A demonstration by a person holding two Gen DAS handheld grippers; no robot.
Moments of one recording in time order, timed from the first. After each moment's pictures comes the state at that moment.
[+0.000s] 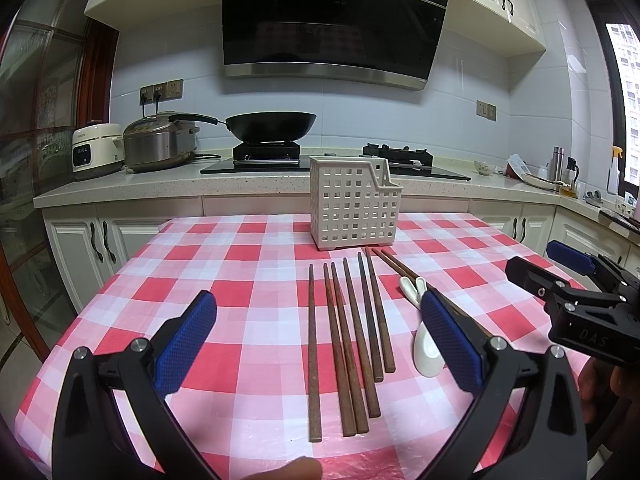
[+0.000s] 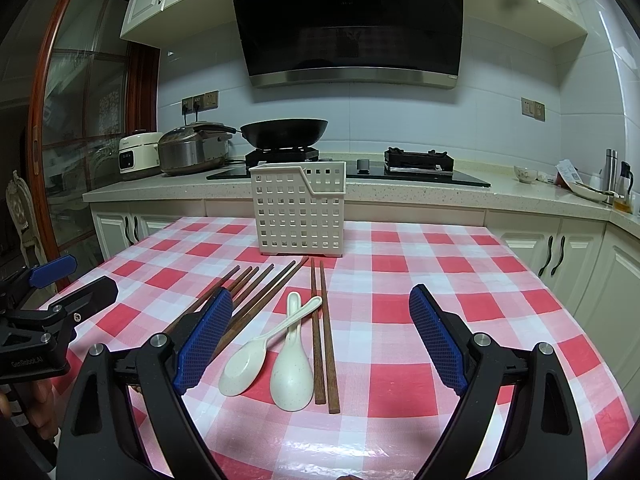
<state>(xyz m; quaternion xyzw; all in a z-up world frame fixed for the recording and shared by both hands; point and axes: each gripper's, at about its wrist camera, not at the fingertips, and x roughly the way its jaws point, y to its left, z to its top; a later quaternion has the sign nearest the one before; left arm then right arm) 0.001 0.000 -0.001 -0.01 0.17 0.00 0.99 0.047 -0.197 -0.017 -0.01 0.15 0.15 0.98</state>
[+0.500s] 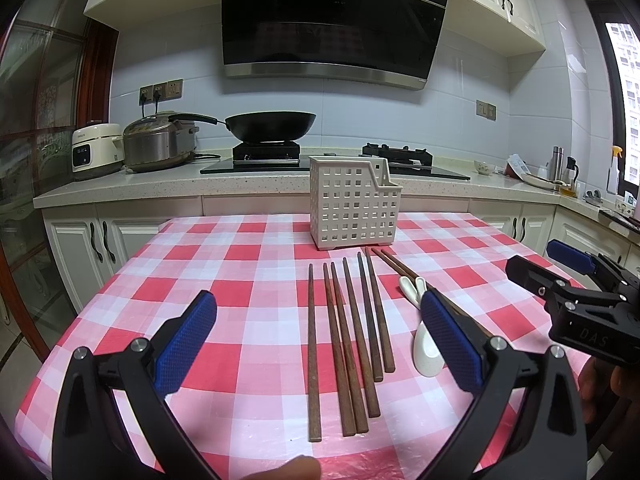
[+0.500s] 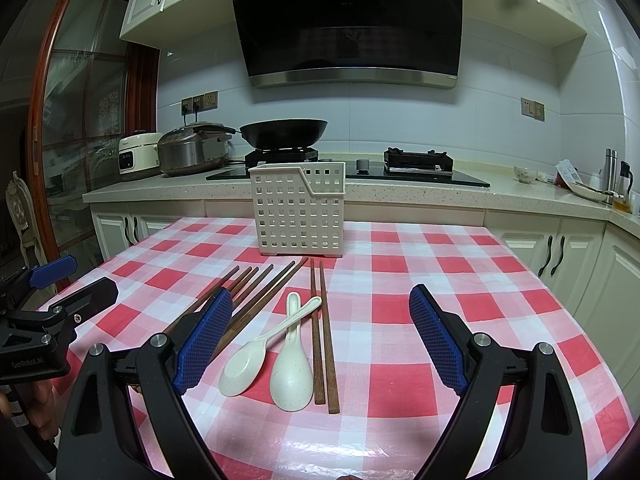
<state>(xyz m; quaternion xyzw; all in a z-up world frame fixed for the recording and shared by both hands) 0.000 0.000 0.000 -0.01 0.17 0.00 0.99 0.046 -0.197 -0.017 -0.01 0.15 0.15 0.98</state>
